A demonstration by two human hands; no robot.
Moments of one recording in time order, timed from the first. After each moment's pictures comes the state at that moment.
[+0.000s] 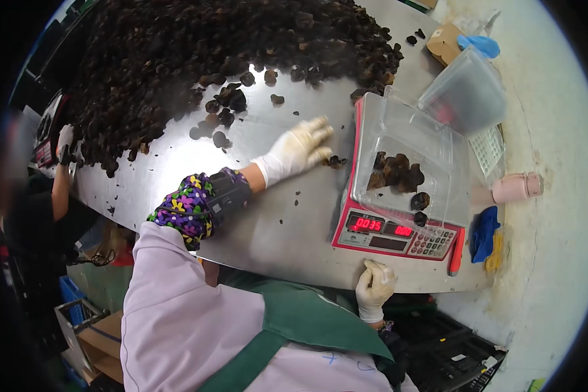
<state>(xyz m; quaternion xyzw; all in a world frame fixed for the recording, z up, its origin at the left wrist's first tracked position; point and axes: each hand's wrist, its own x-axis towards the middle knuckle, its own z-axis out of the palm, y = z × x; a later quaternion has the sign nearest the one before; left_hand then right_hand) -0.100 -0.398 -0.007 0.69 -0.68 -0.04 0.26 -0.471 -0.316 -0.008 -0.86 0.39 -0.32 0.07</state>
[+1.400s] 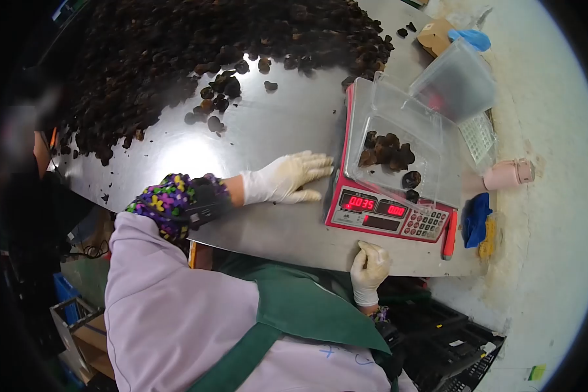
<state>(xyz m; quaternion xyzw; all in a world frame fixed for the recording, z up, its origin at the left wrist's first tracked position) -0.133 -0.341 -0.003 0.50 -0.83 -0.14 0.20 -0.471 -0.315 -0.009 -0.85 0.39 -0.35 0.07</state>
